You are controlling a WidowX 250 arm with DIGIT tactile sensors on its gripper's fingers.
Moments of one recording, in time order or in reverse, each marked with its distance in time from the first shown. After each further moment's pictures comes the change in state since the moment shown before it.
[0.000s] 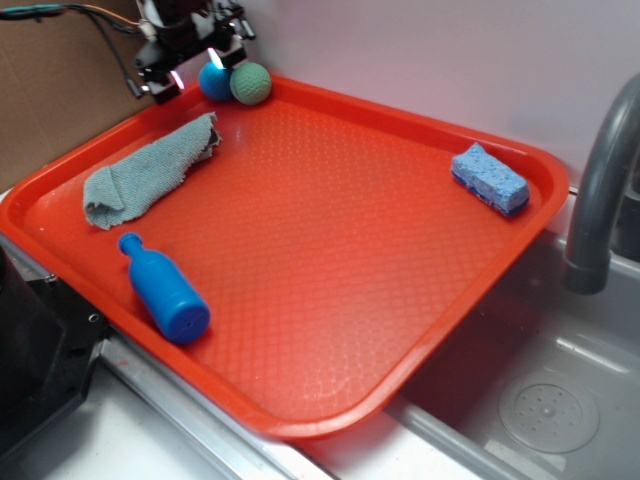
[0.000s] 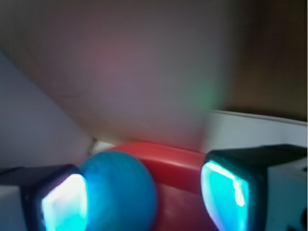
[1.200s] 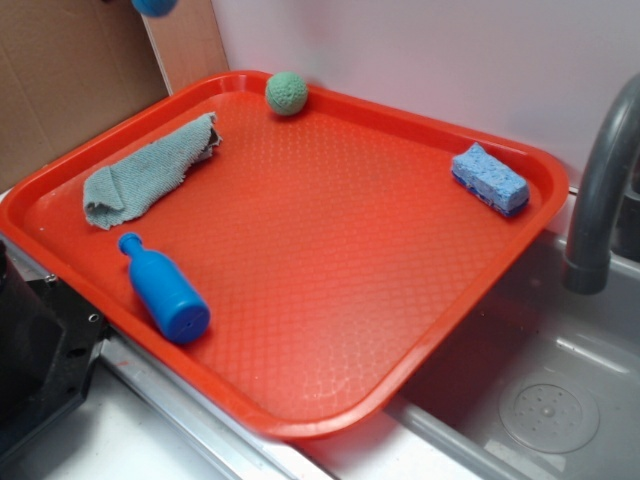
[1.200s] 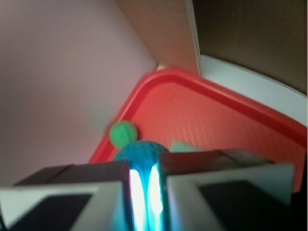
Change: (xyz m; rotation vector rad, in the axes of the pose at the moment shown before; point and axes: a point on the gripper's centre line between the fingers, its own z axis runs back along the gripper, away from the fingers) arm 0.017 0.023 0.189 -0.353 0.536 -0.170
